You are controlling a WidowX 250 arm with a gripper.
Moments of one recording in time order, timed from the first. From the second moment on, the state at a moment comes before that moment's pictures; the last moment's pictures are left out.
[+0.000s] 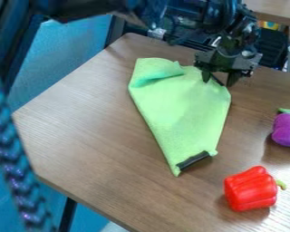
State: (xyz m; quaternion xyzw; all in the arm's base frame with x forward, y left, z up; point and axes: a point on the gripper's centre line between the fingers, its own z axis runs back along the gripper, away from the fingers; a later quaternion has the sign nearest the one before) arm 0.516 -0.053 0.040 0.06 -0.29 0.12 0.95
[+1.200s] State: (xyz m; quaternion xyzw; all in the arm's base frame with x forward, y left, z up) arm 0.506 -0.049 0.071 0.03 -0.32 0.13 0.94
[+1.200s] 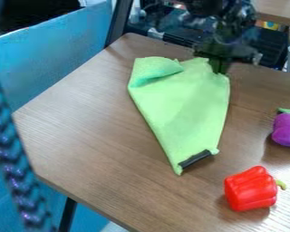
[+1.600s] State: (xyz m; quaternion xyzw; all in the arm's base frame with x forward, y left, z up) arm 0.477 -0.027 0.094 0.02 -0.32 0.16 0.94
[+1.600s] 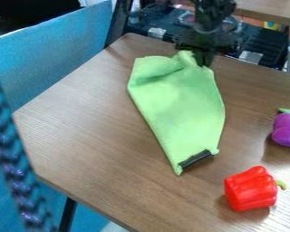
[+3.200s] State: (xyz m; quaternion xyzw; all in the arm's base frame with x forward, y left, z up) arm 0.360 0.098 0.109 0.05 -0.17 0.40 0.90
